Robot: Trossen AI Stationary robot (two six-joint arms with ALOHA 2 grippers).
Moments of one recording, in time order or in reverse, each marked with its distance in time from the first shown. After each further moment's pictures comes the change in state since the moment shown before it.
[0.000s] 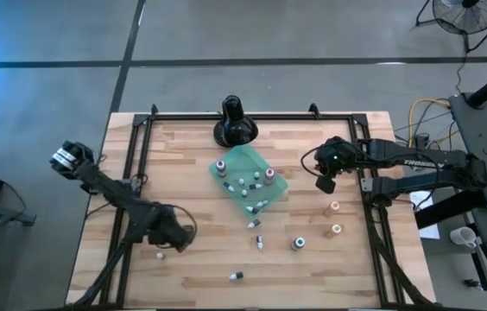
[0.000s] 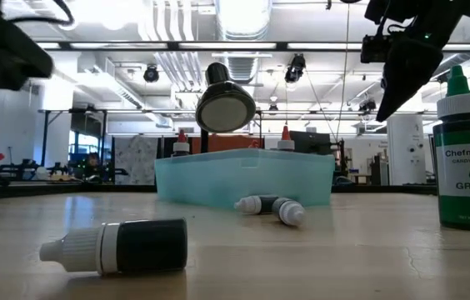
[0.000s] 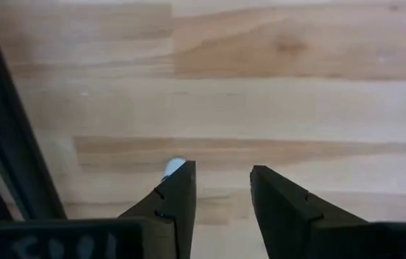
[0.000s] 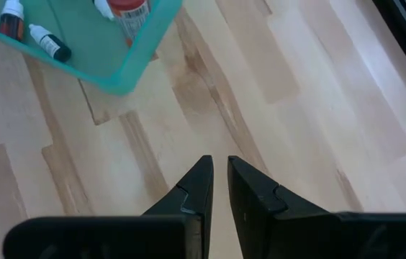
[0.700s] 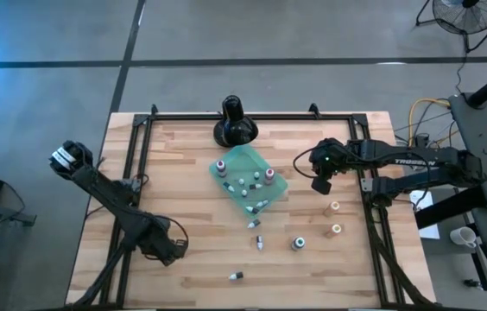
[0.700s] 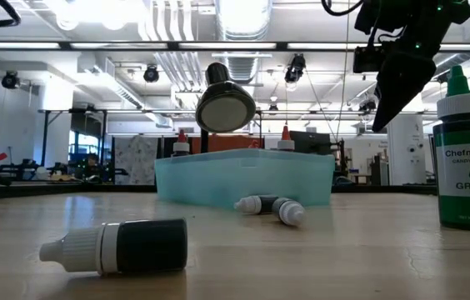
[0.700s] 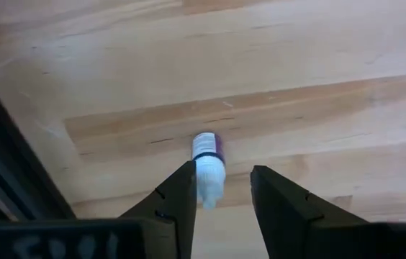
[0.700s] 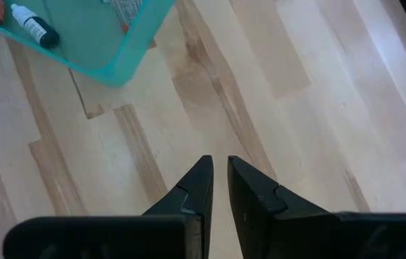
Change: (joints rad) left arm -0.154 -0.010 -0.112 0.192 0.039 -0.018; right arm 0.001 0.085 0.000 0.027 -0.001 -0.011
